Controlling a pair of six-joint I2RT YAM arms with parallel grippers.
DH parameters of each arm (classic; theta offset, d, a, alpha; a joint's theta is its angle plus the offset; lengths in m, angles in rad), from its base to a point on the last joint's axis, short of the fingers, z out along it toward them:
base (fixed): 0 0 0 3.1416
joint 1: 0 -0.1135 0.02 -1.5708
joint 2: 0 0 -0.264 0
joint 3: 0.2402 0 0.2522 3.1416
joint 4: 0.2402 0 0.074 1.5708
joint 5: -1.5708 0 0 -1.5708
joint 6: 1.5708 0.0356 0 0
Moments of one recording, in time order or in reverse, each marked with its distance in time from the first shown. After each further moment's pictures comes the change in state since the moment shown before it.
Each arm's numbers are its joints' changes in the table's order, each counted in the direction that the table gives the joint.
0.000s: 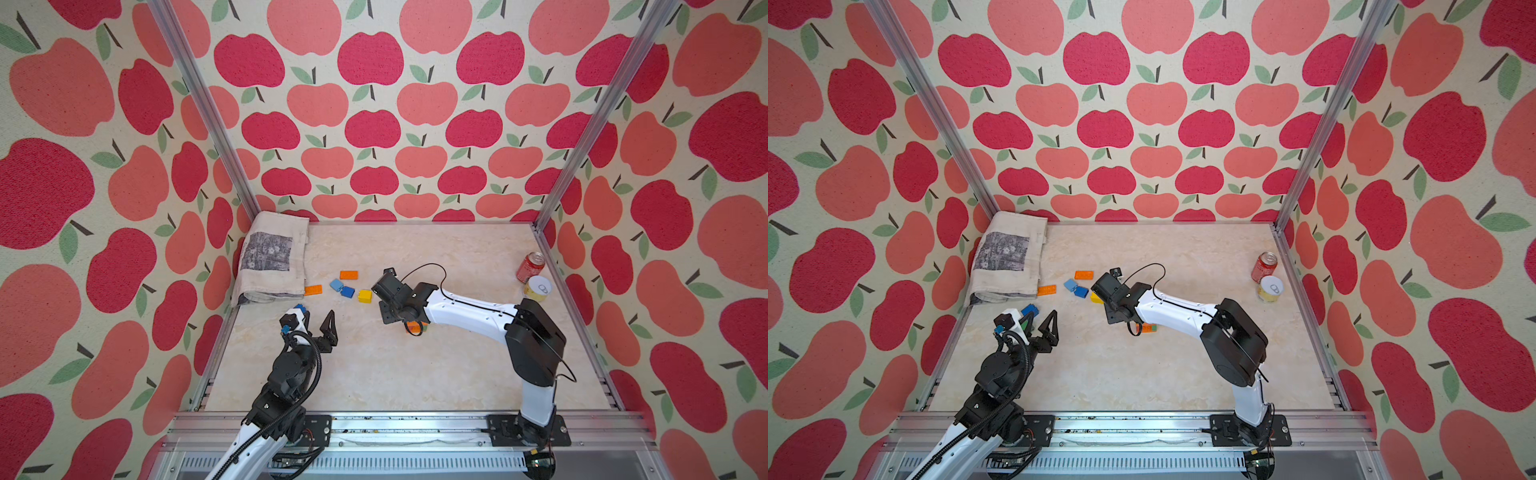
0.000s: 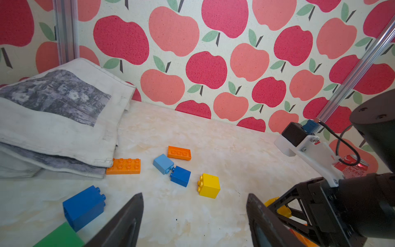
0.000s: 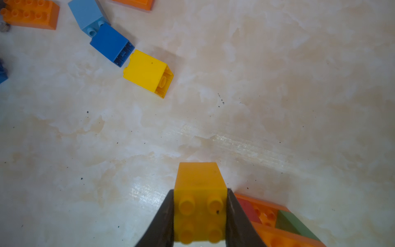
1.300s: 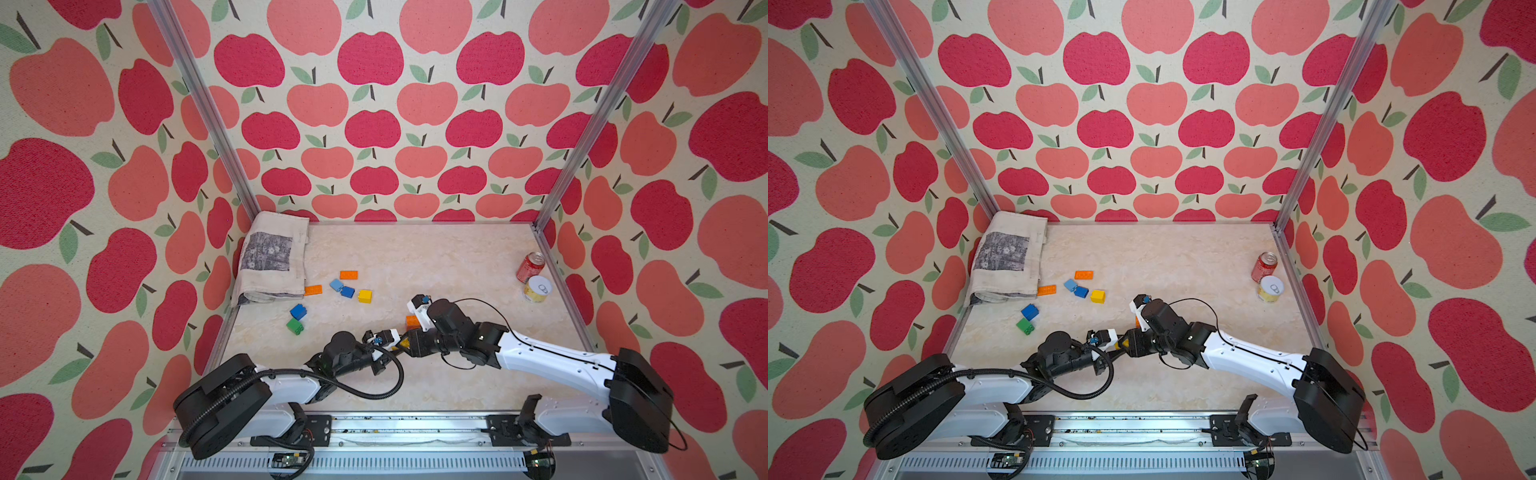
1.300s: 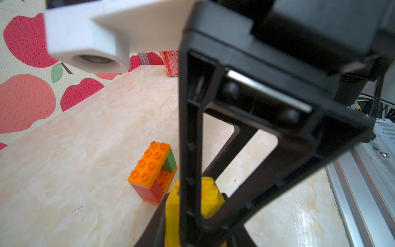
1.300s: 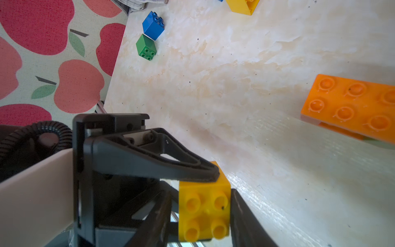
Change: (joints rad) left arm 0.318 -1.142 0.108 -0.878 -0.692 0.564; right arm 0.011 0.627 -0.693 -0.433 0.526 0.114
